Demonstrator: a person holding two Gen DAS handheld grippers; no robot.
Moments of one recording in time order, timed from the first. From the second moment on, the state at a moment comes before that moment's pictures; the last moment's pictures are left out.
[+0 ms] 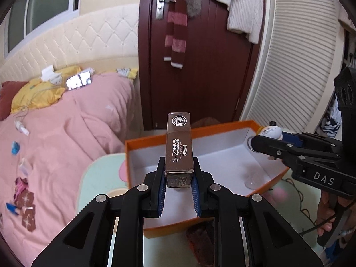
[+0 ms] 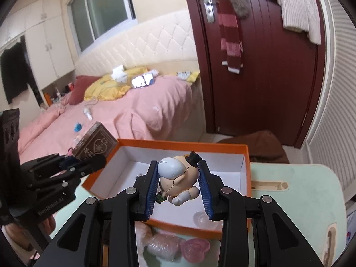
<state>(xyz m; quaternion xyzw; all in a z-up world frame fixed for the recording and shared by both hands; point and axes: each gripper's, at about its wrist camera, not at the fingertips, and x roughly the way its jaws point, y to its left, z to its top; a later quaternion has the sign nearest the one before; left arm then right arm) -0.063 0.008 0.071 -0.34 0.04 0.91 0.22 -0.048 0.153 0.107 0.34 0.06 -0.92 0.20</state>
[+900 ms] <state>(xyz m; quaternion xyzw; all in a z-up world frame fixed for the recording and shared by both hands) -0.028 -0.012 0.066 -0.34 0.02 0.92 0.20 -0.025 0.157 0.091 0.35 0.08 -0.91 0.20</state>
